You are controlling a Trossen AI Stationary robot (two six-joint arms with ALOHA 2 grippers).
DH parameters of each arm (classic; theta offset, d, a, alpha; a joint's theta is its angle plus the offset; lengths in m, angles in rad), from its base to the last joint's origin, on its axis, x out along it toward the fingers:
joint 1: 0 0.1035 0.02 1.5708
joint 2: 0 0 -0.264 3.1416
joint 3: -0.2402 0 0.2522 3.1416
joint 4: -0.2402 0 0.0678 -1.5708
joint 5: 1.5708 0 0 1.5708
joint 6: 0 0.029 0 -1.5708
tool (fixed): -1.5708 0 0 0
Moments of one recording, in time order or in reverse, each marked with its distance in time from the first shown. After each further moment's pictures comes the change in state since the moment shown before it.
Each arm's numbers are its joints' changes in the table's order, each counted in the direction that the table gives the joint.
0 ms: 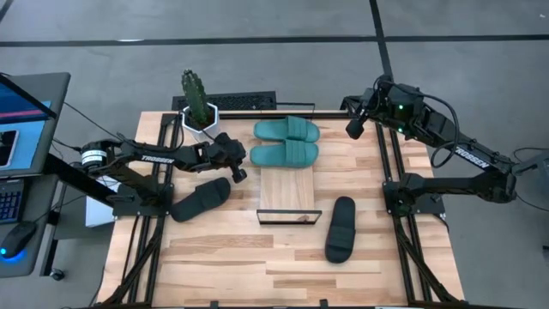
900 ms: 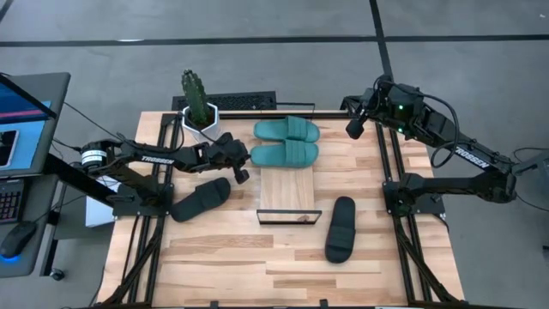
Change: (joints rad) left arm -0.018 0.000 0.003 0.101 -0.054 0.007; right arm 0.000 0.000 0.000 0.000 0.000 0.000
